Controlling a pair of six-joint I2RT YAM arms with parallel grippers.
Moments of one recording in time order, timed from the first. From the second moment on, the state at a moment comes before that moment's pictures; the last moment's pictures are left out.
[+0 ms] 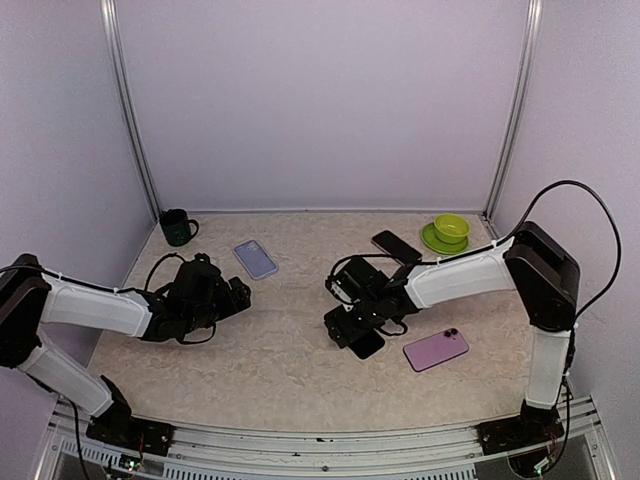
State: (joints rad) left arm -0.69 1.43 0.56 0.21 -0.35 -0.85; right arm 0.94 1.97 1.22 -0.31 0.14 0.25
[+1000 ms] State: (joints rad) left arm -0.68 1.41 0.54 0.22 -0.32 -0.86; right arm 0.95 1.87 1.08 -0.24 0.16 0.19
